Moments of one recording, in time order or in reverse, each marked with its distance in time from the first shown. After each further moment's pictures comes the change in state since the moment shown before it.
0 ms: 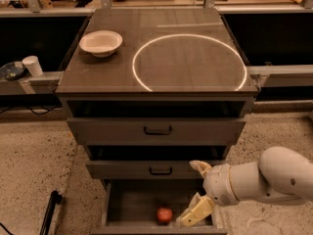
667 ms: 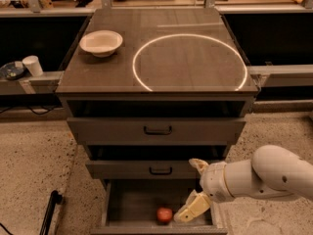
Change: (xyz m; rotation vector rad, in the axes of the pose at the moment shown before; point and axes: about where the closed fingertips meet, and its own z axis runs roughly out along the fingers) arm 0.009 -0.017 0.014 0.047 0.030 -0.005
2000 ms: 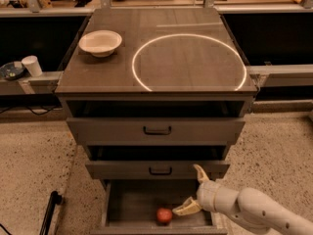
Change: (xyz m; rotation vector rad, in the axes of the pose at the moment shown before) arm 0.113 -0.099 0.107 0.299 -0.167 -0.147
